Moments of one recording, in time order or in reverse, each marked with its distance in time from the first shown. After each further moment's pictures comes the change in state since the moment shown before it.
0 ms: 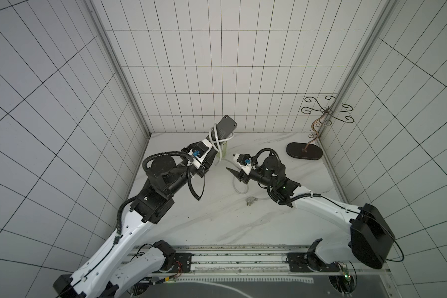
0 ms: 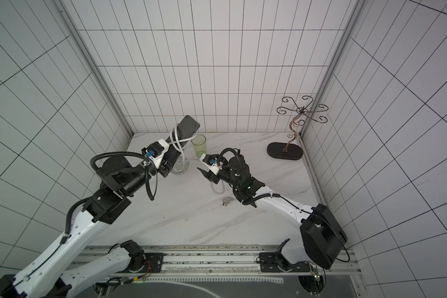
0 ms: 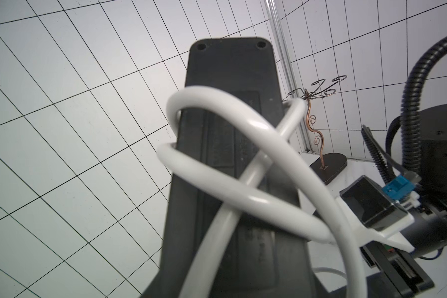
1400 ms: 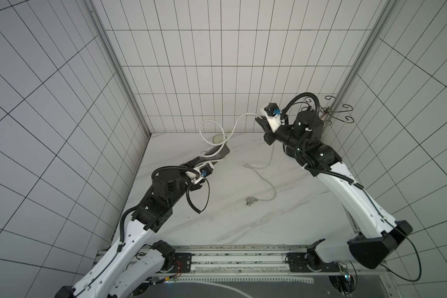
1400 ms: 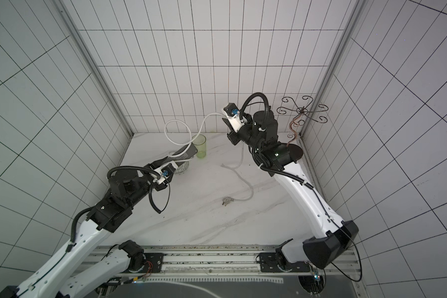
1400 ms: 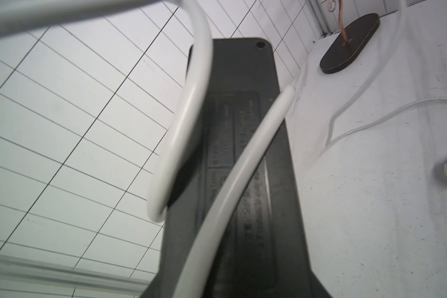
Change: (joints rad) left arm 0.064 -0.133 -0.222 -0.169 -0.085 0.393; right arm -0.222 0.034 0.789 -0.723 0.063 -0.016
